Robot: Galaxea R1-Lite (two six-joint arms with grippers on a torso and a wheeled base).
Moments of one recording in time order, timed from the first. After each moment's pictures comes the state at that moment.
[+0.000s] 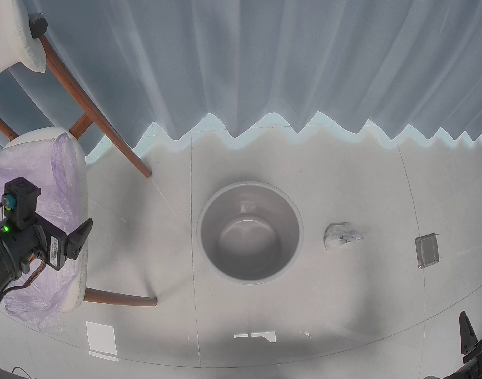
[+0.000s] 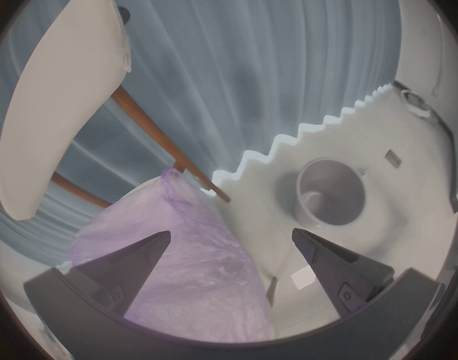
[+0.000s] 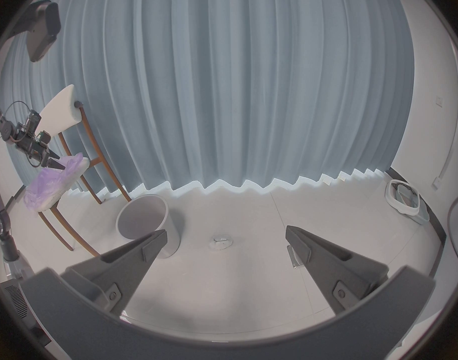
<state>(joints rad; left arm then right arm) -0.49 1.11 -0.66 -0.13 0.50 0.31 0.00 0.02 -0.02 -0.01 0.04 0.02</state>
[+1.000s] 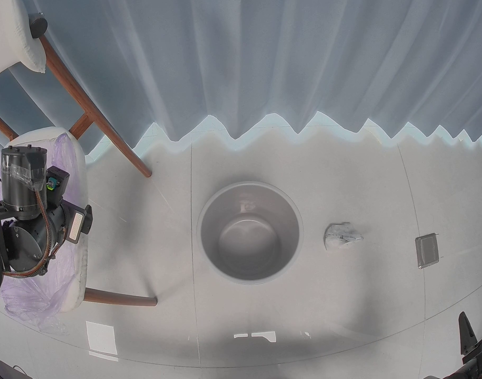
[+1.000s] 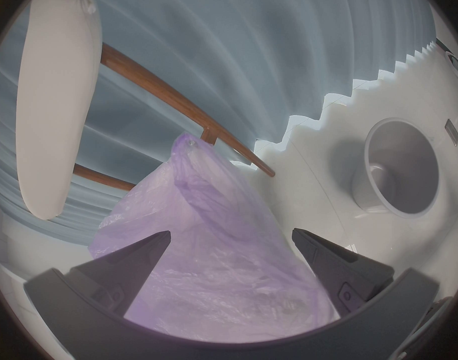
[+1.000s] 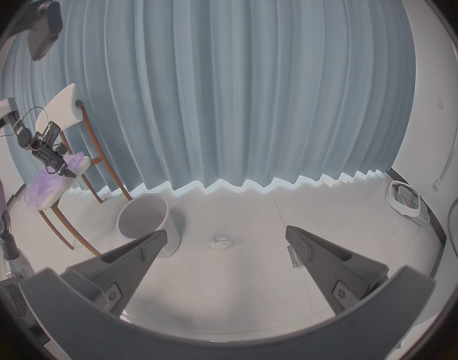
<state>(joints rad) -0.38 1.39 -0.71 -0.28 0.75 0.35 0.00 0.02 -0.02 -0.01 0.04 0.01</state>
